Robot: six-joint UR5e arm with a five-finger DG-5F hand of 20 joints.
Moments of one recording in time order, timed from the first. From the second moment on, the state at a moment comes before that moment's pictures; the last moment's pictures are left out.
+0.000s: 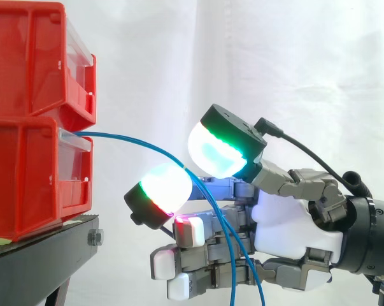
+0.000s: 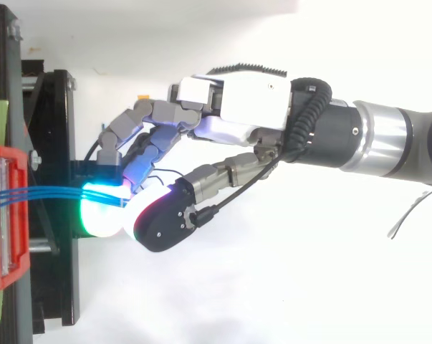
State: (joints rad) arm 0.10 -2.38 -1.29 -2.42 -1.40 -0.06
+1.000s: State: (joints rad) arm 0.10 -2.38 -1.28 -2.42 -1.40 -0.07
